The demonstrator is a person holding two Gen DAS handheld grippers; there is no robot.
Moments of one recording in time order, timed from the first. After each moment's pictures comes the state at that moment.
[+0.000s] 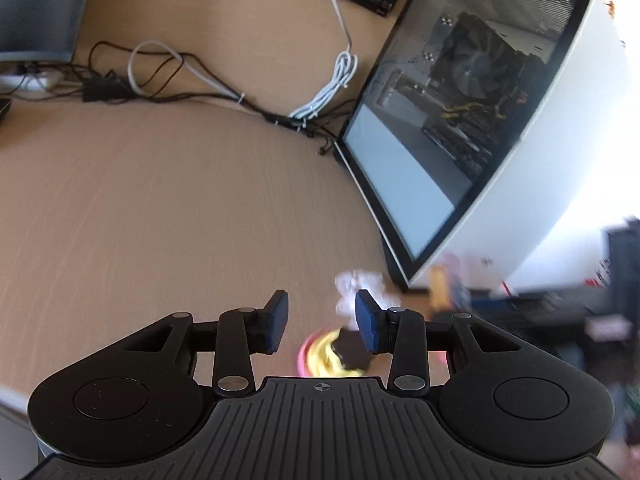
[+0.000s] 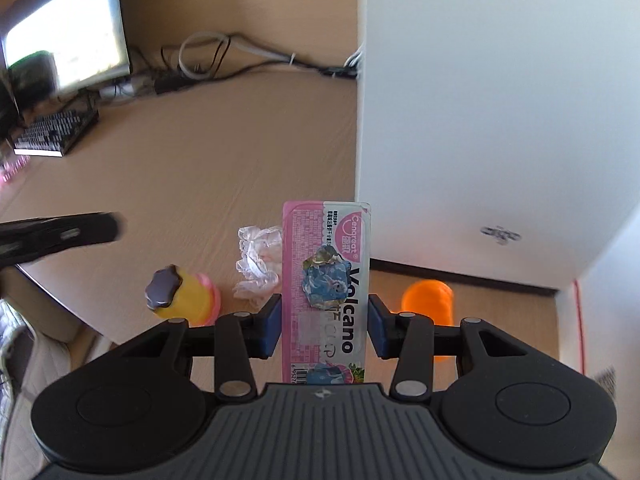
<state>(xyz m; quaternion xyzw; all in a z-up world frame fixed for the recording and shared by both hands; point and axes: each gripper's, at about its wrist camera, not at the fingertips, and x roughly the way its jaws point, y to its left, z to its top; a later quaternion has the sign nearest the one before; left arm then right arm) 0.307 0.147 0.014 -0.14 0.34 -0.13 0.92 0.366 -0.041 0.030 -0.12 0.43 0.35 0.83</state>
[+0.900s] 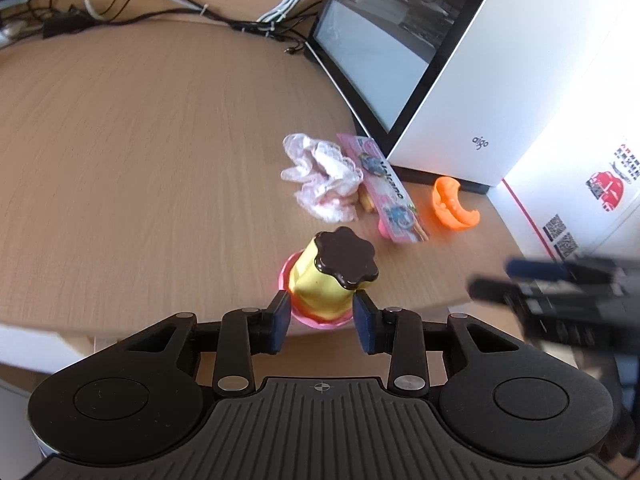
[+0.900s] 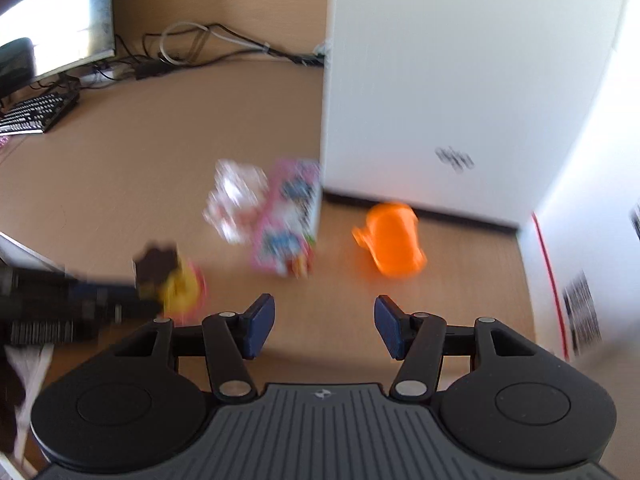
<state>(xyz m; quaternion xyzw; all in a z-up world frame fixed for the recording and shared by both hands) 0.305 0.080 -0.045 -0.10 0.42 -0.14 0.89 0.306 -0.078 0.002 -0.12 0.41 0.30 0.85</state>
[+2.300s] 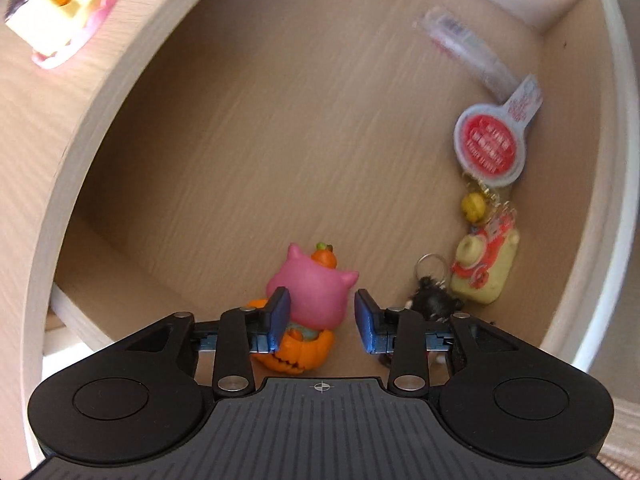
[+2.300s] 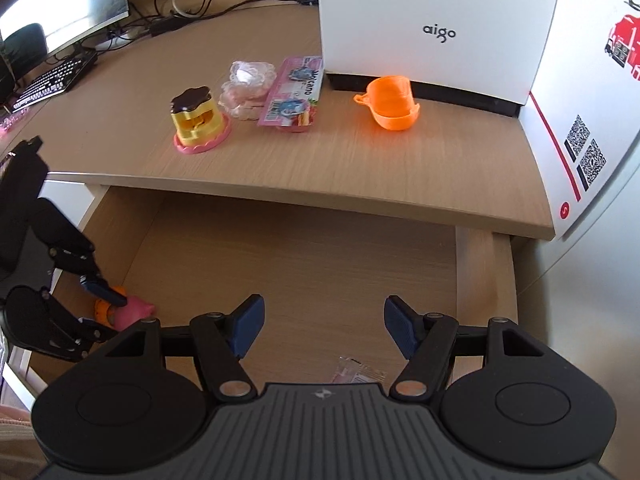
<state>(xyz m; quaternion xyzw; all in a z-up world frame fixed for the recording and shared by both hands) 0.276 0.020 -0.128 0.36 0.61 -0.31 0.63 0.258 -0.129 -0.041 -0.10 0.47 0.33 0.82</state>
